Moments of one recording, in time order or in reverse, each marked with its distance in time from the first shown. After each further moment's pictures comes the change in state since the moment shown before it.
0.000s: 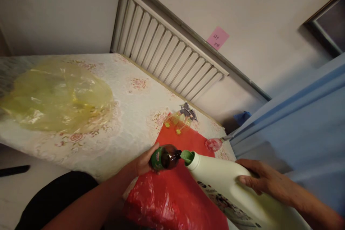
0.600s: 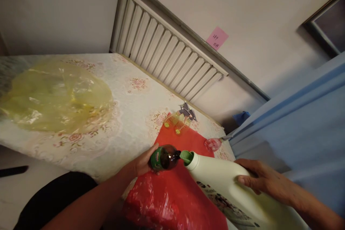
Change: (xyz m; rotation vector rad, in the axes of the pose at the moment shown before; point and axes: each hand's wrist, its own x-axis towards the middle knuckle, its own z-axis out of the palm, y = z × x) left_hand -0.003 0.003 0.005 0.018 -0.030 -0.004; right_hand -0.002 -0.005 0.000 -0.009 -0.009 -0.007
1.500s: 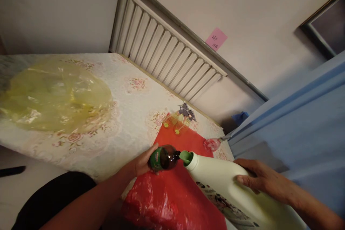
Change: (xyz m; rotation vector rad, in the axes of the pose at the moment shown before) left_hand 0.000 0.000 0.000 0.012 0.014 -0.007; right_hand 0.000 0.006 -0.001 -0.013 0.008 -0.003
